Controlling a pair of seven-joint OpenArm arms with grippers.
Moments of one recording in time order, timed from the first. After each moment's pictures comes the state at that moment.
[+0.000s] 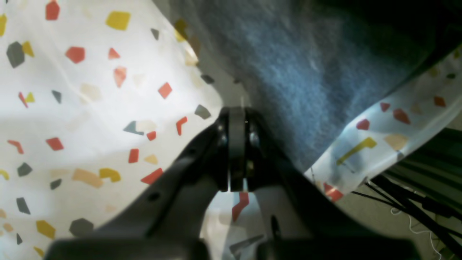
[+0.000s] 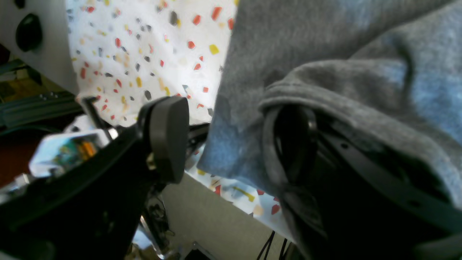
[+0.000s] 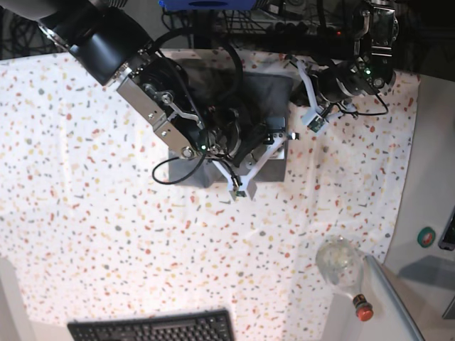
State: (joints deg) left arm 18.5 -14.8 -5.0 87.5 -7.3 -38.9 37.6; right arm 10.7 0.4 -44.6 82.8 43.4 -26.6 -51.0
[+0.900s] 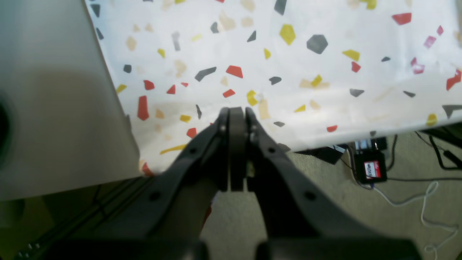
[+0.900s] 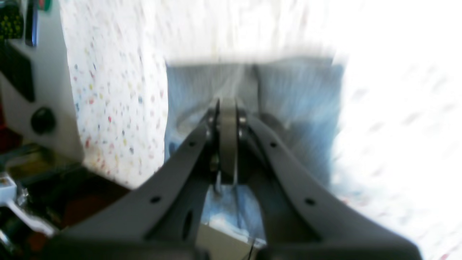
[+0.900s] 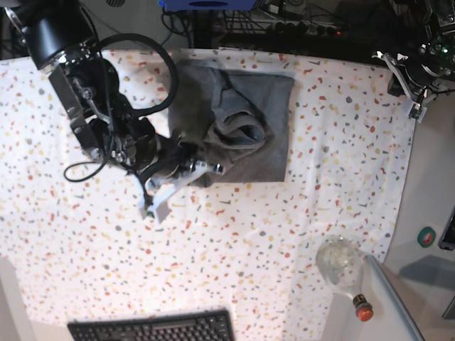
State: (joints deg) left arm 28.5 -20.9 -31.8 91.5 -8.2 -39.3 37.2; right arm 3.7 11.0 -28.6 97.9 43.3 -28.4 -53.3
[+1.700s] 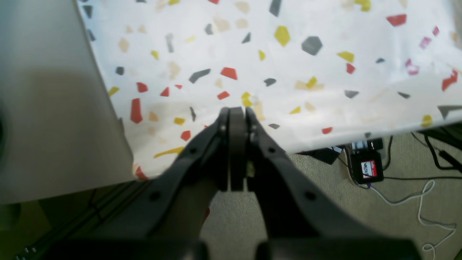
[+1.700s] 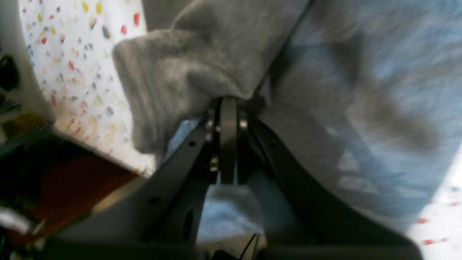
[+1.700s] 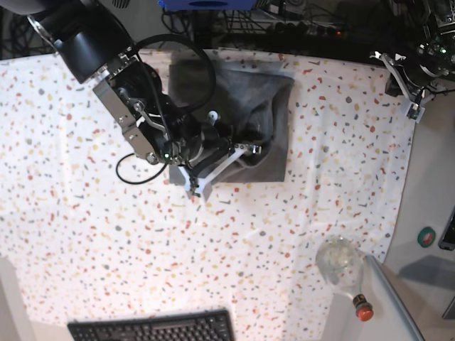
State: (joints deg) left arm 28.1 -20.5 -31.6 91.4 -8.2 -39.5 37.2; right arm 9.0 3.7 -36.3 80.7 43.2 -28.1 -53.1
